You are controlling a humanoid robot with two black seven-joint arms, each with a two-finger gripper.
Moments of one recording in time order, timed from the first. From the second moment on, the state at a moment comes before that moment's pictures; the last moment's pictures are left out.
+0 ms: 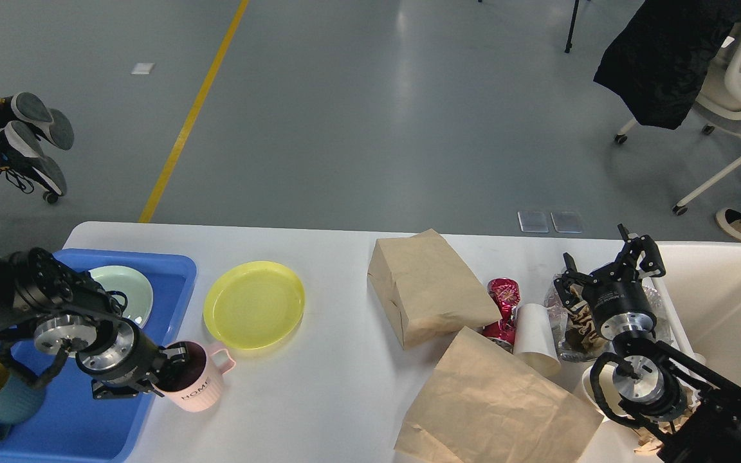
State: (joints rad) left arm -1.54 0.37 1.26 -1.28 -0.21 -0.31 0.10; right arm 0.35 -0.37 0.76 0.98 0.13 0.02 0.55
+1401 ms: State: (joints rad) left arm -2.05 0.73 1.42 -1.34 0.14 -0.74 0.12; right arm 0.35 -0.37 0.76 0.98 0.13 0.02 0.55
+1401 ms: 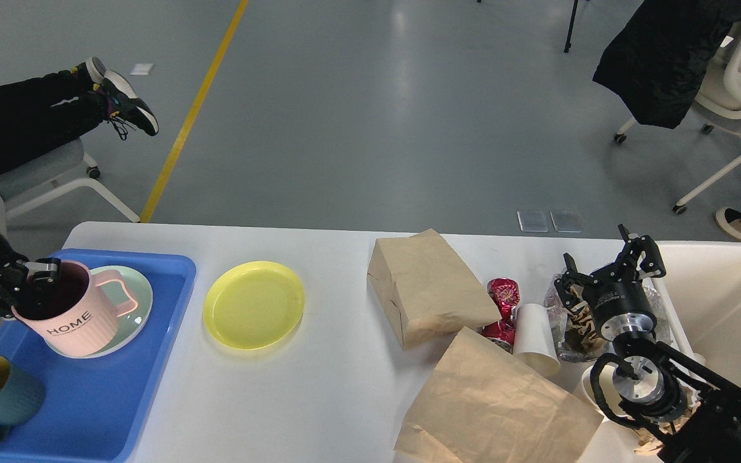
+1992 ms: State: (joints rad) left arm -1.32 0.81 0.95 -0.88 0.36 -0.74 0.09; right arm 0.35 -0.37 0.76 0.98 0.13 0.02 0.55
